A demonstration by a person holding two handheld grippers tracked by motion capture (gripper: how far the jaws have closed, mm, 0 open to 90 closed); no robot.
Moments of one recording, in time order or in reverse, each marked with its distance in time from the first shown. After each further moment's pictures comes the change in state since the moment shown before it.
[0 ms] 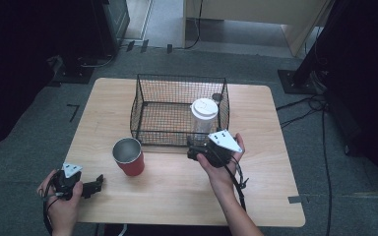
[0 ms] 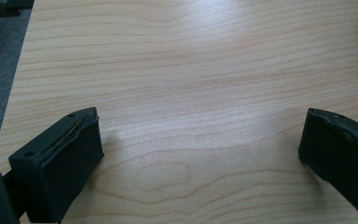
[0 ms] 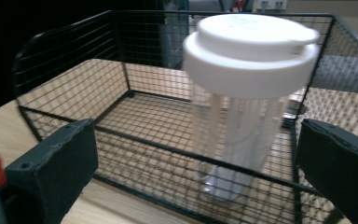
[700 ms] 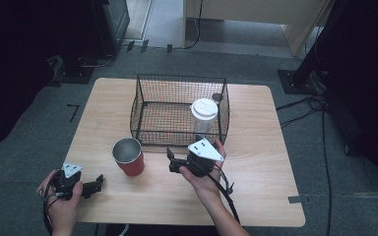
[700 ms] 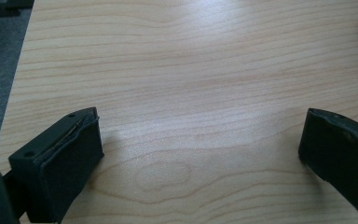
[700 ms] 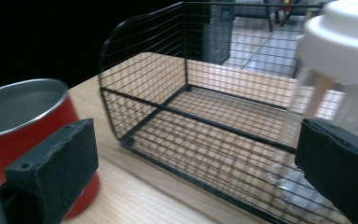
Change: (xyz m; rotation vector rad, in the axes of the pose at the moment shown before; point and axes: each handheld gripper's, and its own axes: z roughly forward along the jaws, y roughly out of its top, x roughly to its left) left arm 0.000 0.000 0.000 0.003 0.000 0.002; right arm 0.047 -0.015 0.002 0.000 0.165 -0.053
